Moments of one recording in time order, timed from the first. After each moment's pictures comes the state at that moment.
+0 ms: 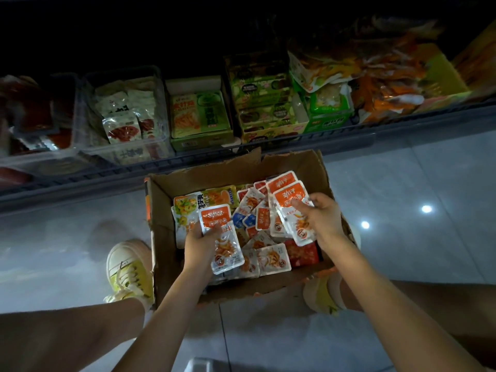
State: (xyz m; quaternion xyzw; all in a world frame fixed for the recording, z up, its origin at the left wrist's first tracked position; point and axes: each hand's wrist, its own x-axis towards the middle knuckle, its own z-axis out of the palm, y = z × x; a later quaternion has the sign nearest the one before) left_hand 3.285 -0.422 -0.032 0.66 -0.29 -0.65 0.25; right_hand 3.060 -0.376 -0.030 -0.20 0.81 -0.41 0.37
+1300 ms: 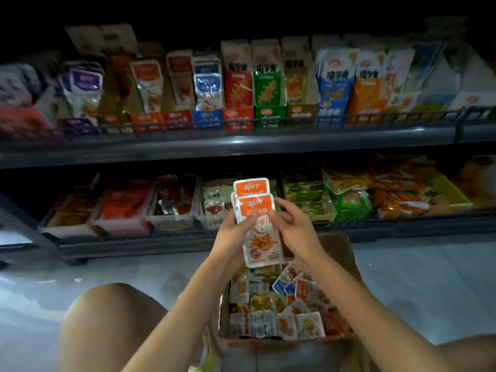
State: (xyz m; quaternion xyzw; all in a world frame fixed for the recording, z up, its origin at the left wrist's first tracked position) left_hand 3.332 -0.443 0.195 0.45 -0.36 -0.71 0.41; right_hand 3.202 -0.412 0.202 -0.43 0.58 -0.51 0.47
